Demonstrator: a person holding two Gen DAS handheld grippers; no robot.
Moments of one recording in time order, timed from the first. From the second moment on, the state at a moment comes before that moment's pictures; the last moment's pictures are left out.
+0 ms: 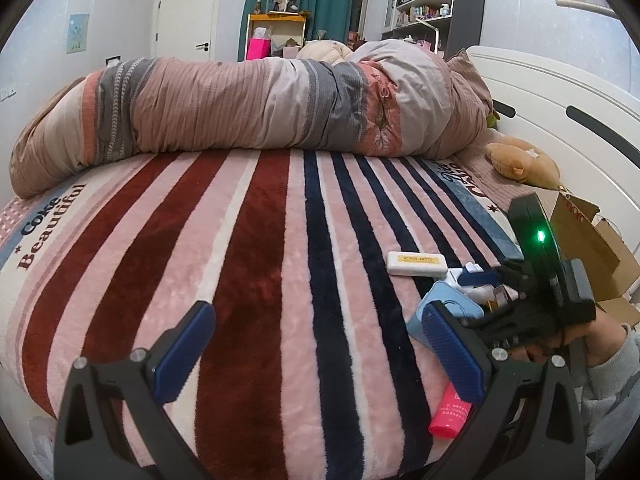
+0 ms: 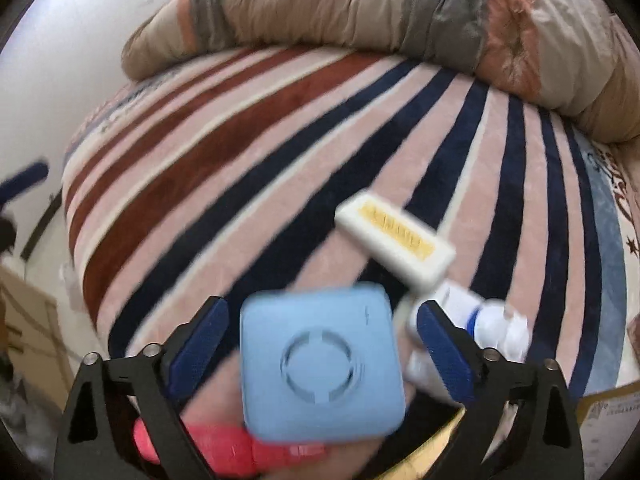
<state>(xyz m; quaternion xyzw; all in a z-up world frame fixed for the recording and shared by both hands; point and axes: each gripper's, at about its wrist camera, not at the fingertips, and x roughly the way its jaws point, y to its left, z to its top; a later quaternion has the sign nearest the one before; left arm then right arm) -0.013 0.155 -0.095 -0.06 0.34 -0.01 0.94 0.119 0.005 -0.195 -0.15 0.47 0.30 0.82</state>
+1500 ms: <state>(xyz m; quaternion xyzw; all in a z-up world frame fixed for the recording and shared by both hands) 0.062 -0.156 0.010 -0.04 0.37 -0.41 0.83 -0.011 -0.214 -0.039 -0.06 0.22 0.23 0.95</state>
